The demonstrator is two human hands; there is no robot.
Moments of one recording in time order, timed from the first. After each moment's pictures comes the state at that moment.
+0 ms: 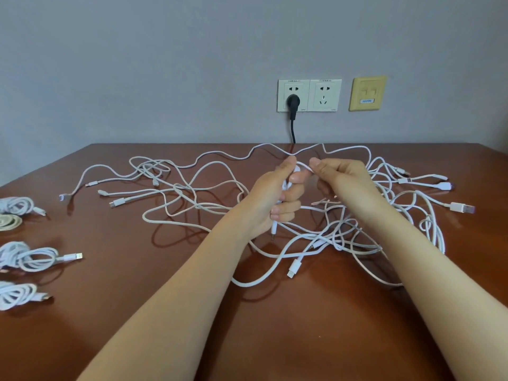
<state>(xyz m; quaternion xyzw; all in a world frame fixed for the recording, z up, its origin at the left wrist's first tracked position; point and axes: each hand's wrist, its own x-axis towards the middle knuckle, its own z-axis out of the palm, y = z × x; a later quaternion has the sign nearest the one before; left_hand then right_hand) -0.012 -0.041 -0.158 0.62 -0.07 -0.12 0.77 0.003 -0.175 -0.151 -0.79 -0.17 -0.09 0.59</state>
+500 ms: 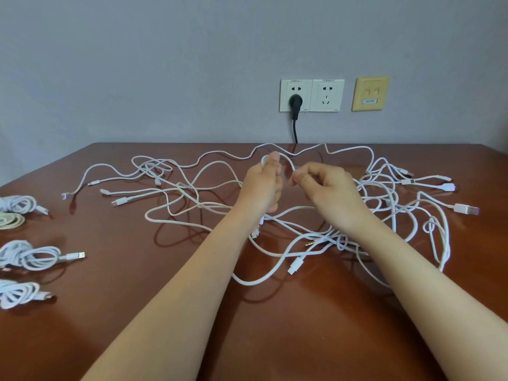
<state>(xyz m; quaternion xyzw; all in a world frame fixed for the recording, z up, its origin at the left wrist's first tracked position) 0.001 -0.033 -0.160 0.69 0.00 0.08 0.72 -0.003 -0.155 -0.161 -0.83 -0.22 -0.16 0.48</state>
